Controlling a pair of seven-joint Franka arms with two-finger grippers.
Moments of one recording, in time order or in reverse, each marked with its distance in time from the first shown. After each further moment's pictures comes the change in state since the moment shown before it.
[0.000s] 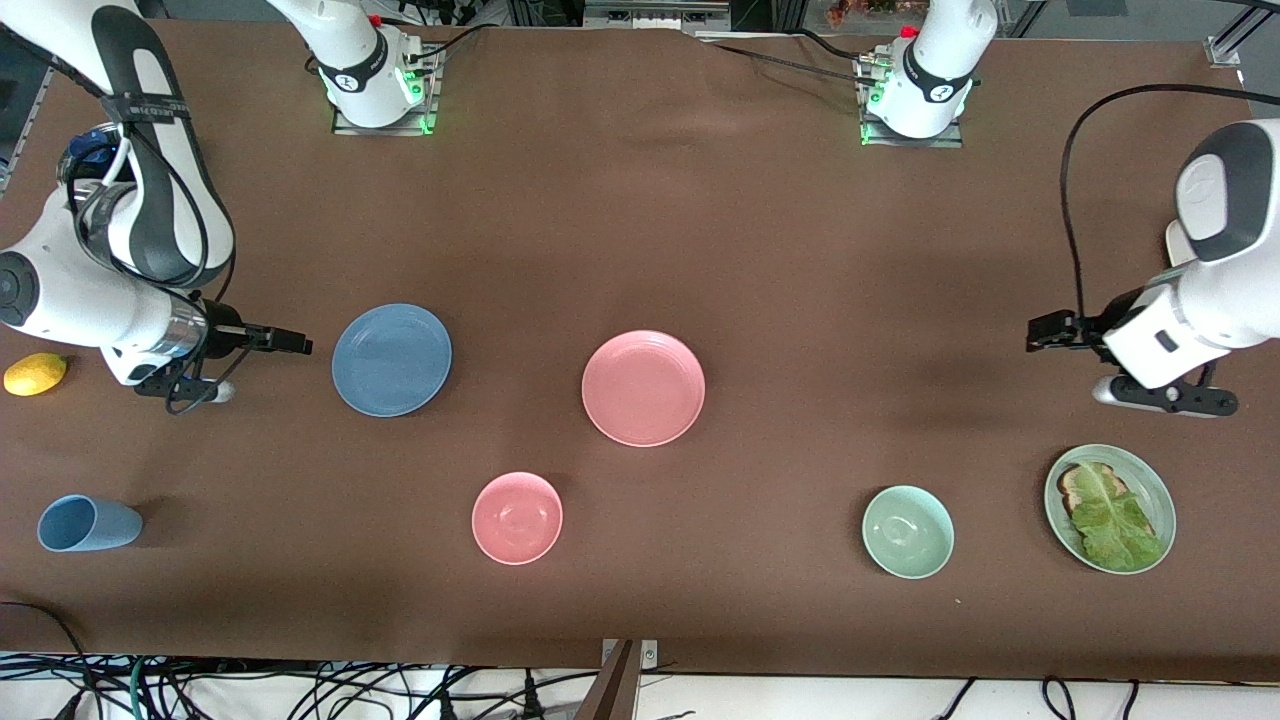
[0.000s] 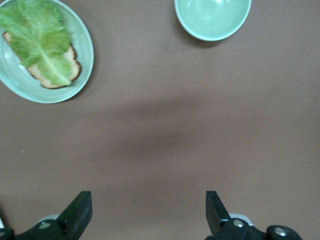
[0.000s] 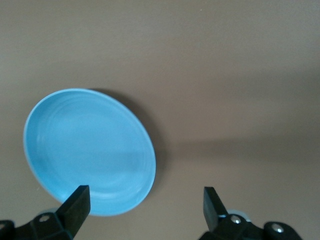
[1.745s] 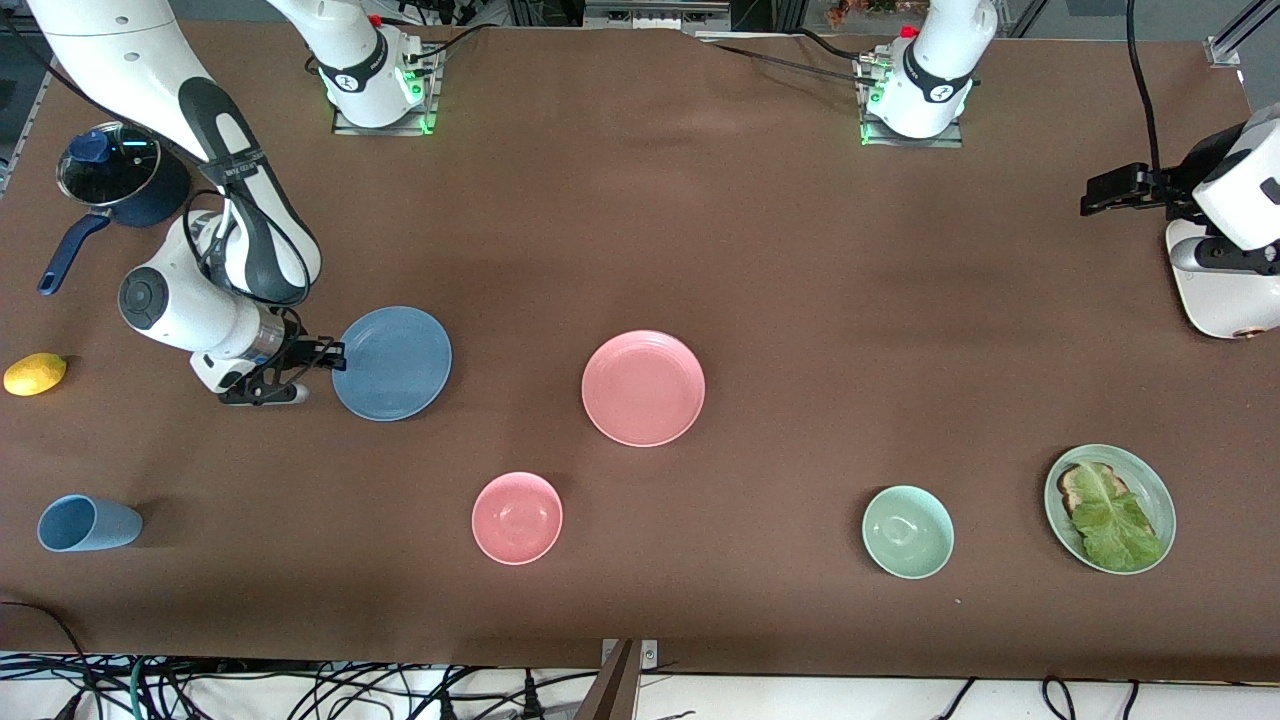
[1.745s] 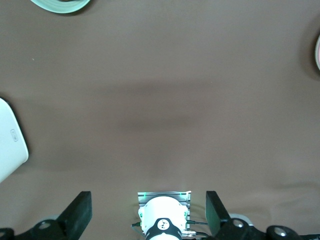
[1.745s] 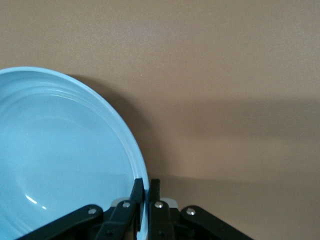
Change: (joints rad) left arm 0.200 -0.185 -0.279 0.101 0.060 -0.435 -0.202; right arm 0.002 0.104 0.068 -0.131 0.014 0.310 -0.121
